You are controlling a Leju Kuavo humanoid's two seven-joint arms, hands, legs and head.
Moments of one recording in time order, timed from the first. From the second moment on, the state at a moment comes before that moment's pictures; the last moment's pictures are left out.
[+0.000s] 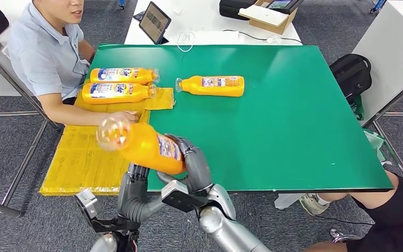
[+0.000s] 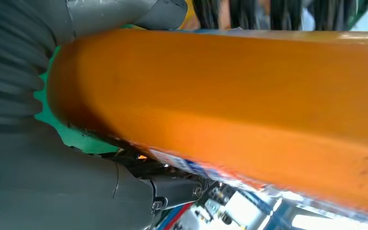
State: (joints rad) left arm 0.05 -0.16 -0.42 -1.50 0.13 -0.05 -0.57; right arm -0.32 0.25 0.54 -0.96 0.43 -0.47 -0.65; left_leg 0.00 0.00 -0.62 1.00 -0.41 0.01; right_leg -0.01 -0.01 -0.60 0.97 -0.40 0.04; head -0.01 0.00
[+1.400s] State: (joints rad) left arm -0.13 -0.16 -0.42 -1.37 0.28 -0.14 -0.48; right arm -0.29 0.27 0.62 -0.89 0.32 -0.67 -0.69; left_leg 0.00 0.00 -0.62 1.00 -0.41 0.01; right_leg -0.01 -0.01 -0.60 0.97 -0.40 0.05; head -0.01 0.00
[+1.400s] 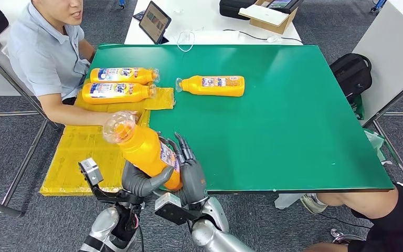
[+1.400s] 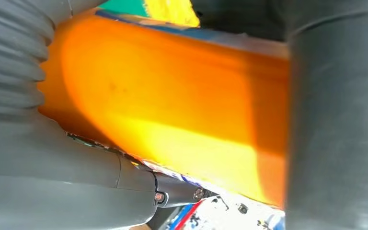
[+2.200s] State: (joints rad) left arm -0.21 -0.13 -0.29 -1.23 -0.02 0.18 -0.49; right arm -0.10 0.25 0.44 -1.20 0.67 -0.70 -0.70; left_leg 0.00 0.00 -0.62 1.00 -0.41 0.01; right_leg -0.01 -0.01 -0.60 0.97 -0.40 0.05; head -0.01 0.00
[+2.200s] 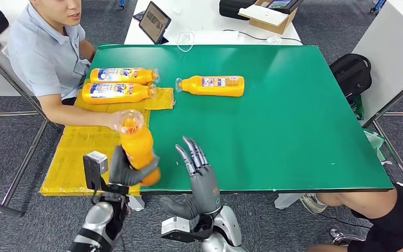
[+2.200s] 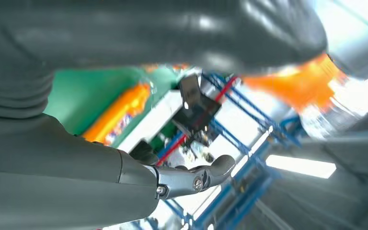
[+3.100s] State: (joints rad) left arm -0.64 -0.04 -0.28 -0.63 -0.79 0.58 -0.31; right arm -0.07 0.26 0.36 -1.26 0.63 -0.70 -0.70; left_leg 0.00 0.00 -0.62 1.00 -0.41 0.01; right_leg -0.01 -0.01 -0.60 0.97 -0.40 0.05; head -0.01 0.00
